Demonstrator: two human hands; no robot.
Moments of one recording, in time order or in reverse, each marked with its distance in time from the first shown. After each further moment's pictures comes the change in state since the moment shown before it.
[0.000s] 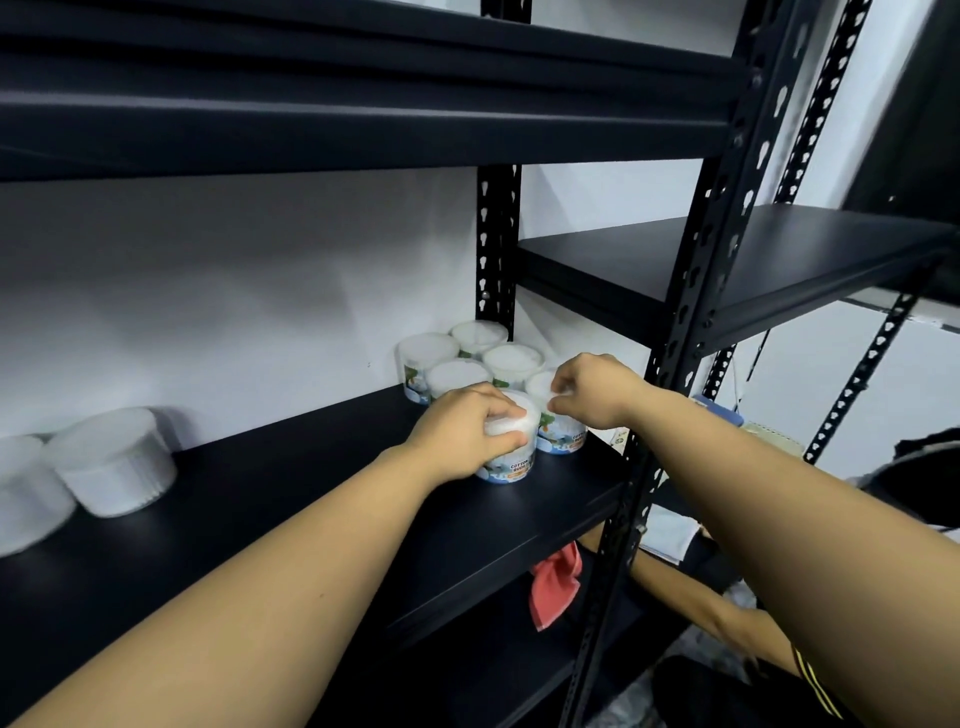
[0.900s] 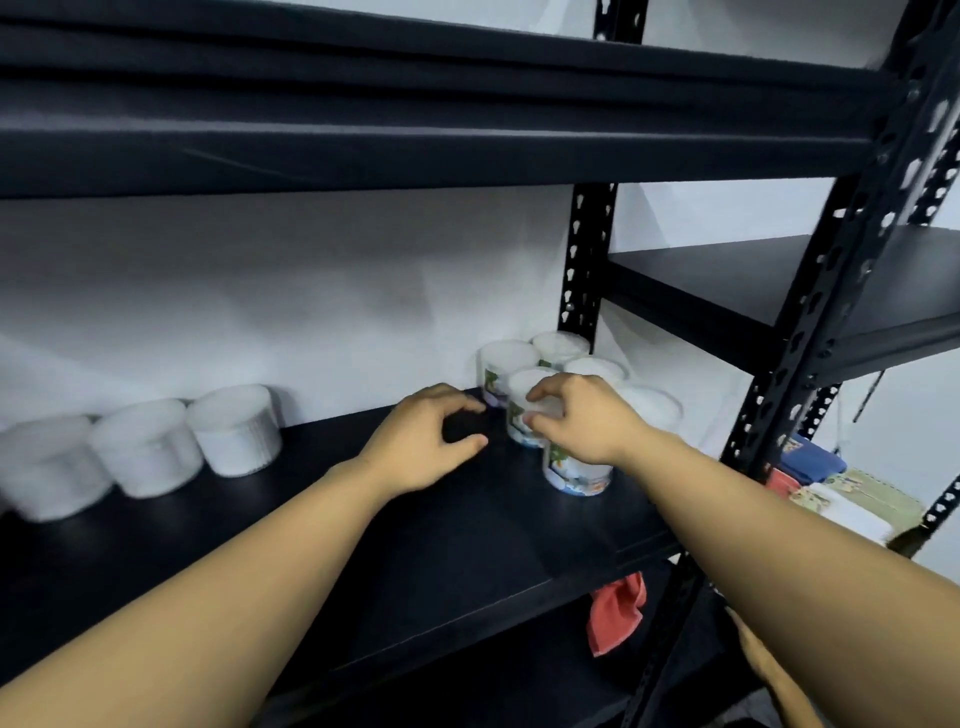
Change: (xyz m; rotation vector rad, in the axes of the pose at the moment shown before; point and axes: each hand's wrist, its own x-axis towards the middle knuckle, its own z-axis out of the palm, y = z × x) left_hand -0.079 -0.058 -0.079 0.136 0.171 -0.072; right_hand -0.006 -0.098 0.032 0.178 0.080 -0.268
